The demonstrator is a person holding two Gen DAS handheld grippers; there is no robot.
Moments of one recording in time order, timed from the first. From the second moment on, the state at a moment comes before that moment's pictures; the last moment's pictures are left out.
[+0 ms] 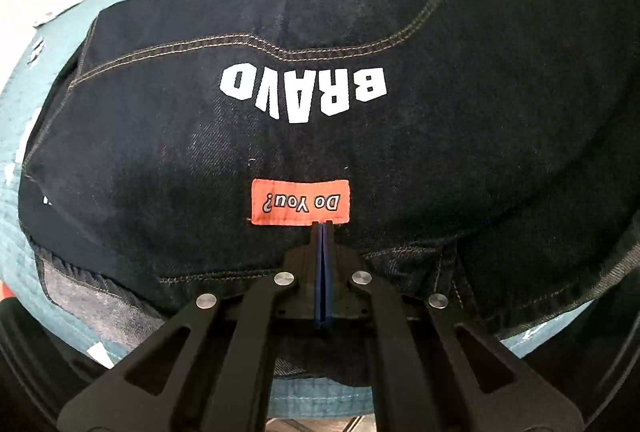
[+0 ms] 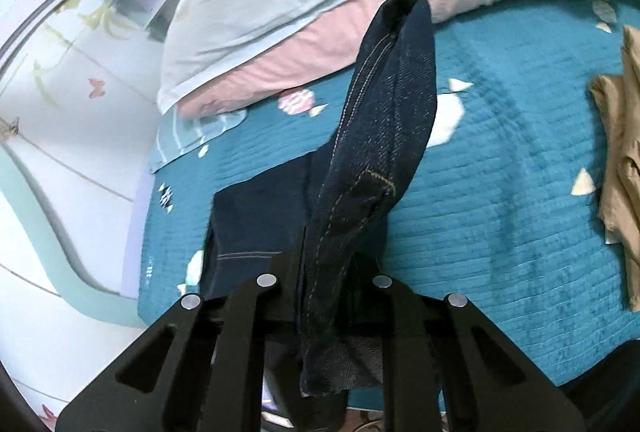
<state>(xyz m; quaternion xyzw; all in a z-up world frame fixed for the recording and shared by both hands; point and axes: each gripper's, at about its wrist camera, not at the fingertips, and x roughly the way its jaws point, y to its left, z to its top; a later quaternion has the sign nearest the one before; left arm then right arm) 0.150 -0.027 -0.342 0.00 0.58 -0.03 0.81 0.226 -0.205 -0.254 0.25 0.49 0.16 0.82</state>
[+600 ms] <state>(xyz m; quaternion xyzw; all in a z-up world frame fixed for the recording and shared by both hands) 0.131 0.064 -0.277 -0.05 0.52 -0.02 0.85 0.246 -0.053 -0.229 0.15 0.51 0.22 0.82</state>
